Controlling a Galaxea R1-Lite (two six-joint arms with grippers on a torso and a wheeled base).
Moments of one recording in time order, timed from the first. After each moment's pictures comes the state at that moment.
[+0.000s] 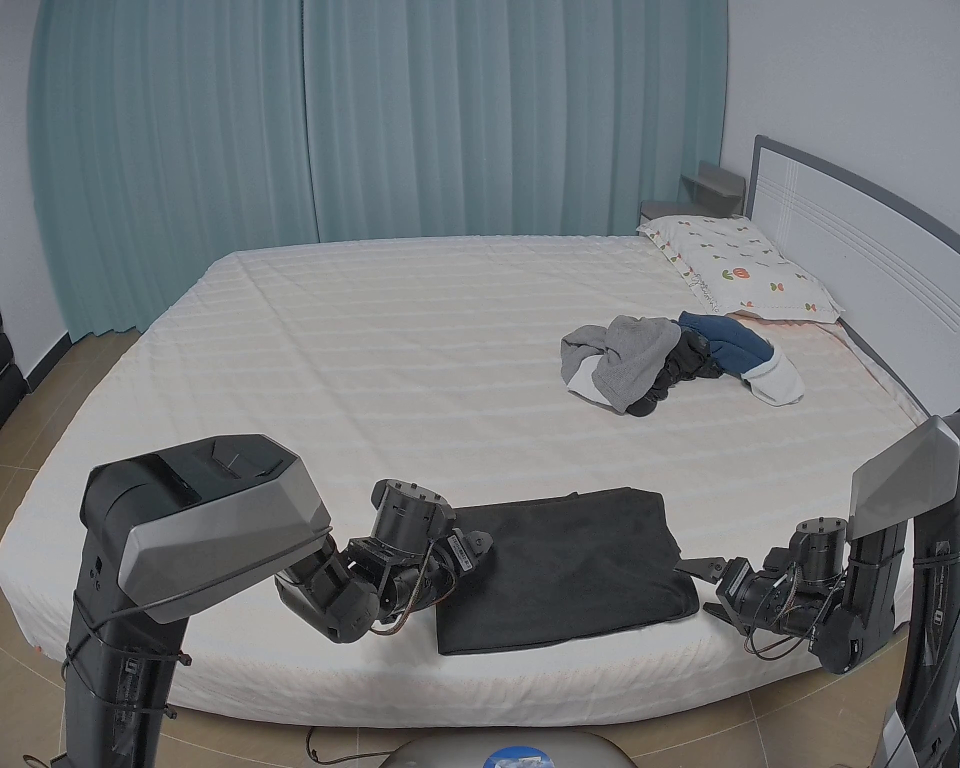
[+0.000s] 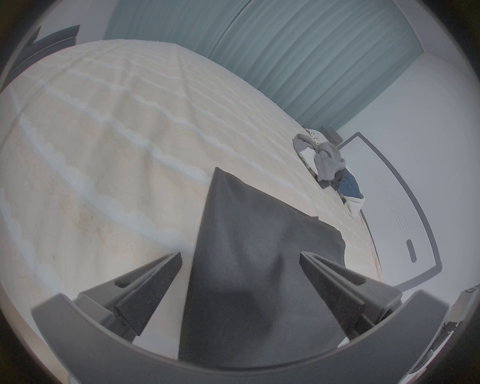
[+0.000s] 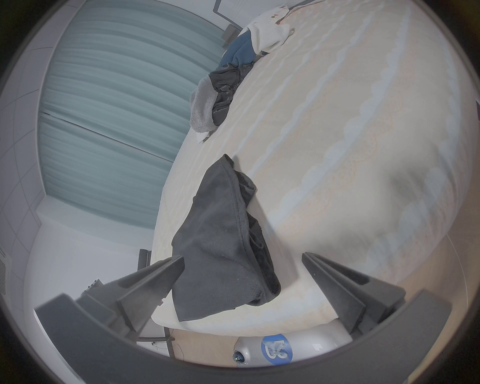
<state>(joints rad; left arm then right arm) -0.56 2.43 -1.03 -0.73 0.10 -0.88 0.14 2.37 -0.25 -1.55 0.32 0.92</state>
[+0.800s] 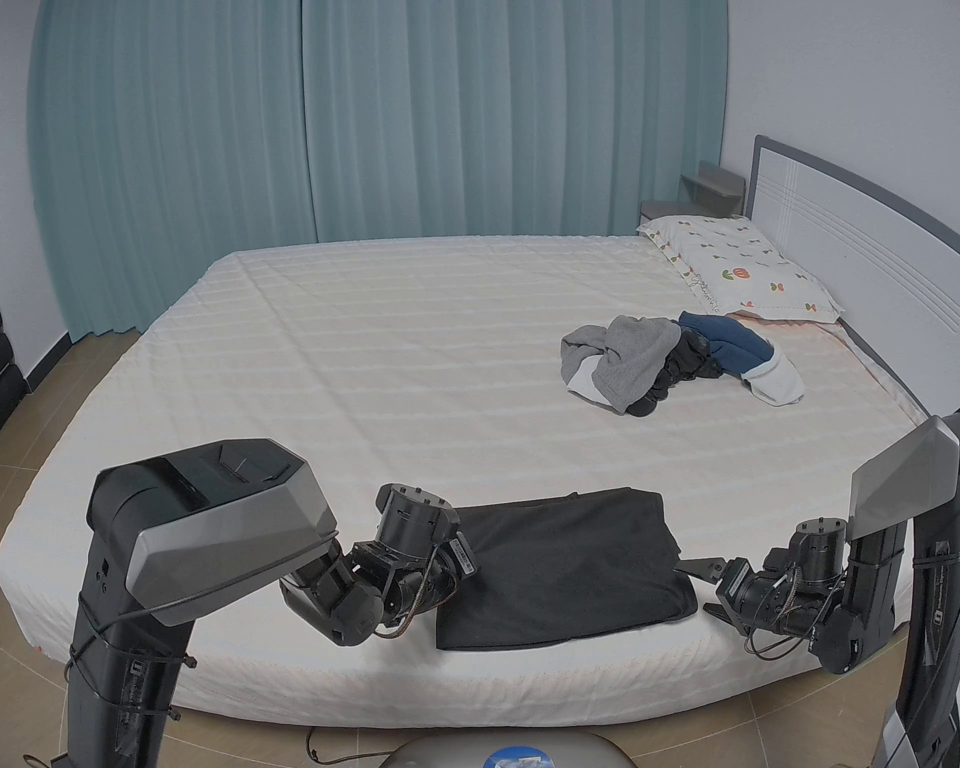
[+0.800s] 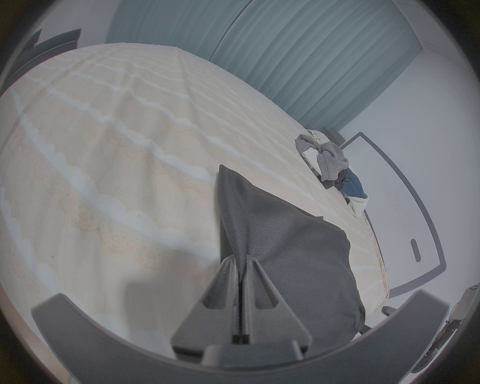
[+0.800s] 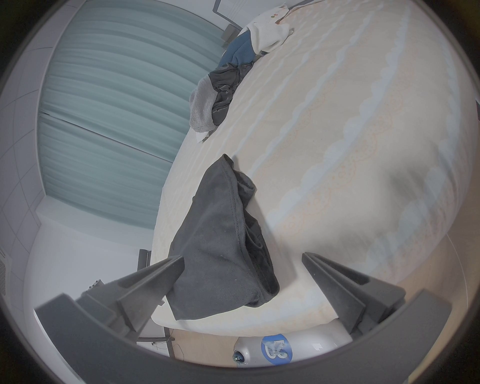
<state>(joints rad) -0.57 2.44 -1.04 -0.73 0.13 -0.87 0.14 2.37 -0.25 -1.55 0.32 0.92</state>
